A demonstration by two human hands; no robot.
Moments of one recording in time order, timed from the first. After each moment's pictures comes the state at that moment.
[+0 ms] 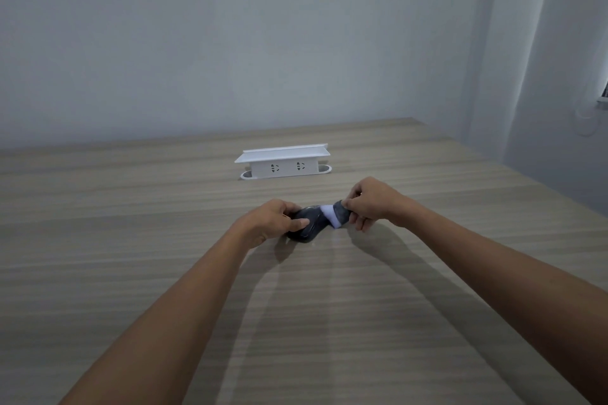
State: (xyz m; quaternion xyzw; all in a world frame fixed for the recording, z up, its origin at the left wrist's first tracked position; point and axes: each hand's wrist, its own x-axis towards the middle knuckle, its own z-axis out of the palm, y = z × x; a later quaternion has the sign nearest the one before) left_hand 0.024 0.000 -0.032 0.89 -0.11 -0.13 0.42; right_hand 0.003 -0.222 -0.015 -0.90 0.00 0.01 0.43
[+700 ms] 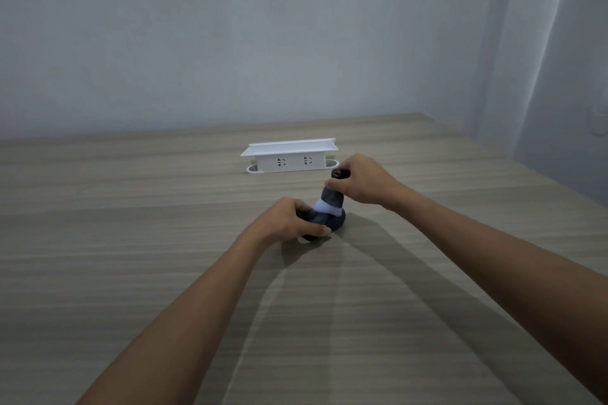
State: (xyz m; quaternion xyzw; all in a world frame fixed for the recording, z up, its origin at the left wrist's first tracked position) left_hand 0.019 -0.004 -0.039 0.91 -0.13 -0.09 0.39; right_hand 0.017 -0.193 0.007 -0.94 -0.11 -0.14 0.30
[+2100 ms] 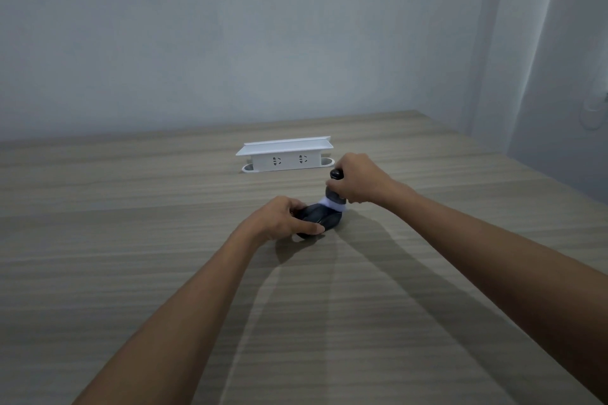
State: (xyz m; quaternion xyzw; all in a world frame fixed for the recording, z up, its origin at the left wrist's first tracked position) left_hand 0.020 0.000 -0.038 0.90 -0.15 -0.12 0.38; right_hand 0.012 -0.190 0.011 -0.95 -0.10 -0.13 0.26
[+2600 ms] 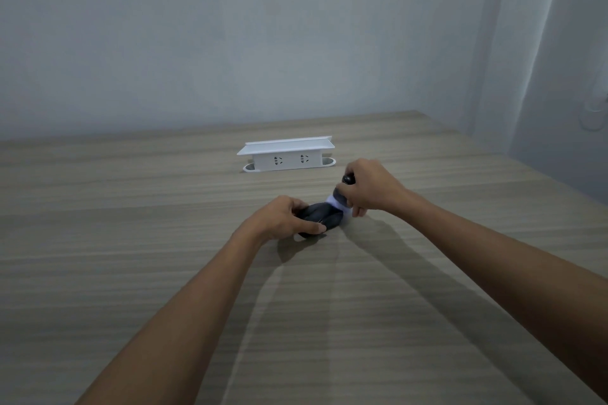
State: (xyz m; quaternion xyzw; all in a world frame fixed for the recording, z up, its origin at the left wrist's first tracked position) left_hand 0.021 -0.001 -0.039 0.91 -0.15 -0.11 0.38; right_hand 0.006 -0.204 -0.003 -0.94 -0.08 -0.10 0.32
